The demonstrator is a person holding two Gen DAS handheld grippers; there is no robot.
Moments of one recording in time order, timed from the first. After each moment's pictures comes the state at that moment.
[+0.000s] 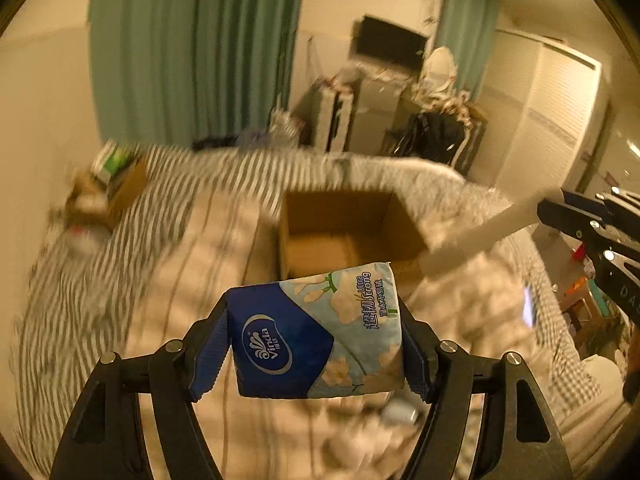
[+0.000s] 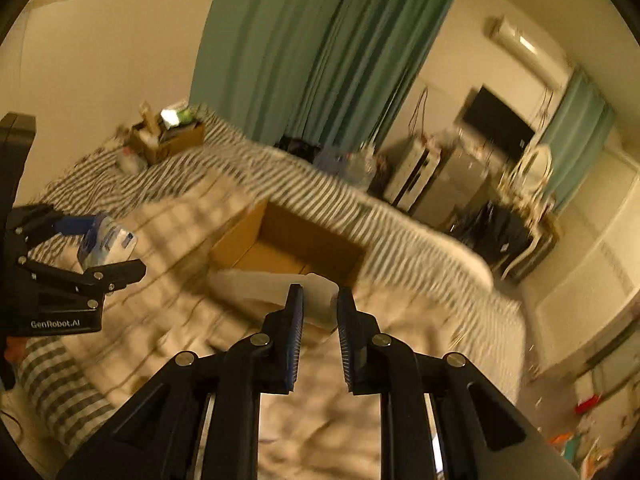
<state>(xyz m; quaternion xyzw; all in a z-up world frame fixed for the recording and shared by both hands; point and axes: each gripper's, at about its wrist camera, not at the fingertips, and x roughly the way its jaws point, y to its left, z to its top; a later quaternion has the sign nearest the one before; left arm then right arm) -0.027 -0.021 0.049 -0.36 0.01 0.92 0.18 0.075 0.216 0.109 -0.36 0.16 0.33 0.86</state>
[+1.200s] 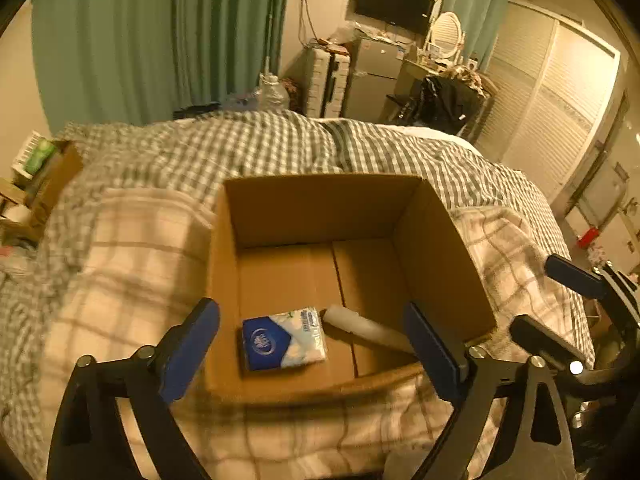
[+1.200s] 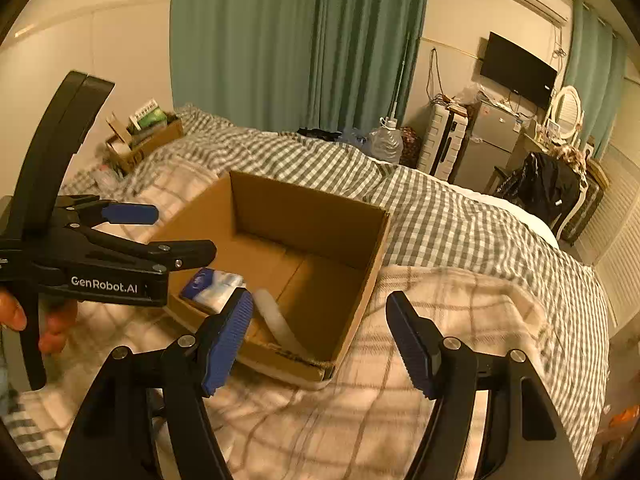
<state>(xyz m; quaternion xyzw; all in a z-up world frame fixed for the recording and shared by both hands) -0.162 0.070 -0.044 -0.43 0.02 0.88 0.19 0.238 0.228 0.006 -0.24 0.26 0.34 0.87</state>
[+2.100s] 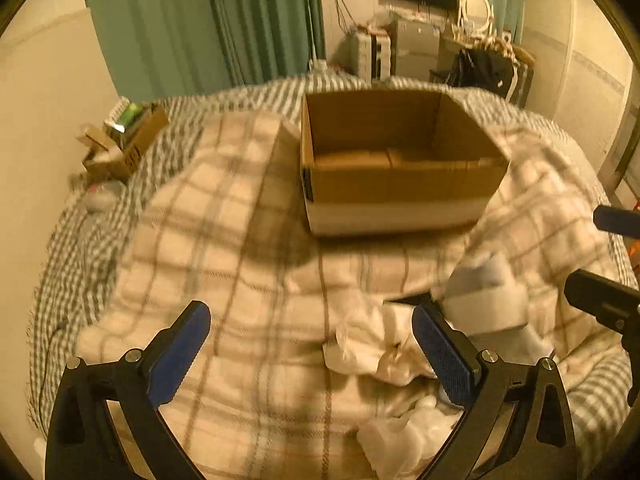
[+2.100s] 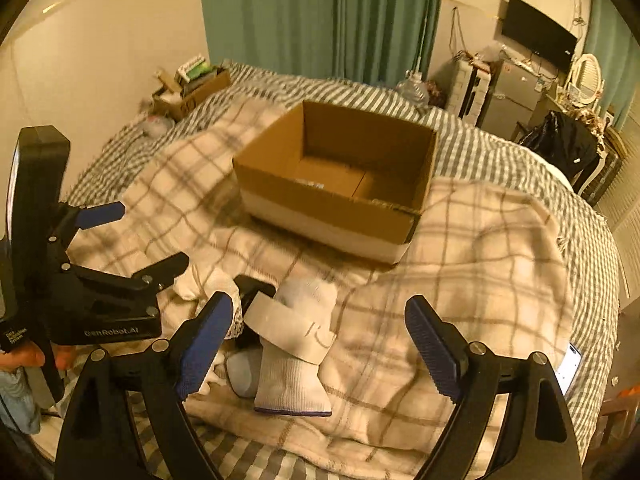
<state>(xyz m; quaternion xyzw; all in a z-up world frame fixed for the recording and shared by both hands) -0.023 0.018 -0.078 -0.45 0.09 0.88 0.10 0.127 0.206 -0.021 -0.25 0.36 0.34 0.83</state>
